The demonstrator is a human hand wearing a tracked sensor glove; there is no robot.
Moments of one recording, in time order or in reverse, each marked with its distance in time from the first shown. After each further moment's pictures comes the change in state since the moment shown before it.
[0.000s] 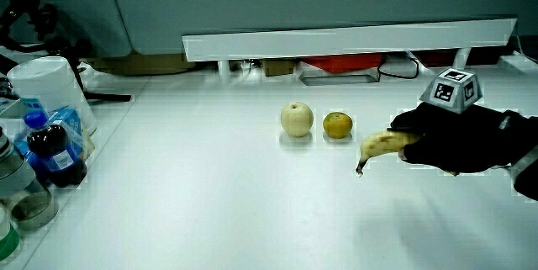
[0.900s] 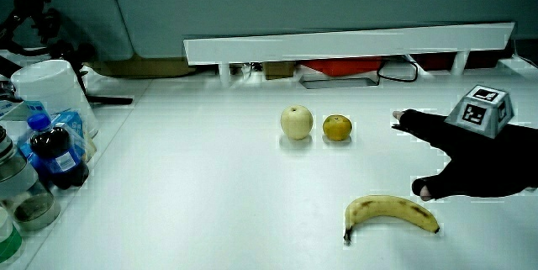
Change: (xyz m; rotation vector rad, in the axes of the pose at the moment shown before) arm 0.025 -0.012 0.036 0.076 0.061 -0.009
